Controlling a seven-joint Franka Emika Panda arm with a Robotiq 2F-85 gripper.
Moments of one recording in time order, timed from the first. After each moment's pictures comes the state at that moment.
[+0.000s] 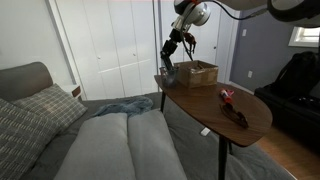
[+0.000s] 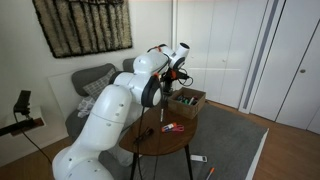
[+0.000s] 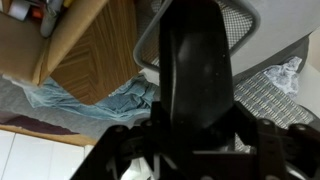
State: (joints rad) arm -0.04 0.67 0.22 -1.02 0.34 1.95 -0.71
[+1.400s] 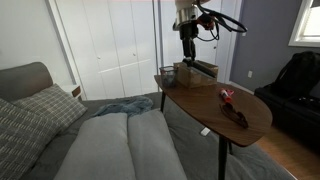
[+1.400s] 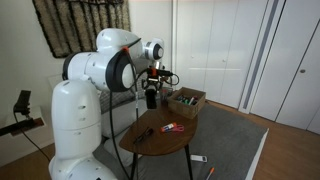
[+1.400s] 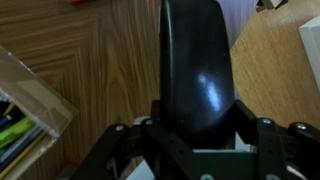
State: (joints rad) arm 0.06 0.21 0.20 -1.57 0.02 1.52 -0.55
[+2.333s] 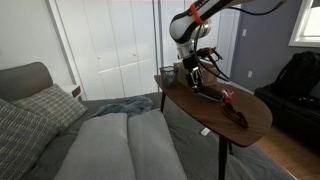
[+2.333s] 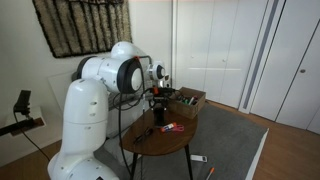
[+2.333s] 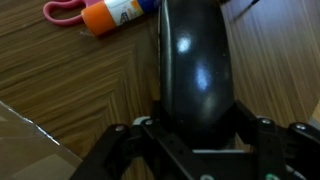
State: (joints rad) arm 0.10 0.34 0.16 -1.71 -0.19 1.70 -0.32
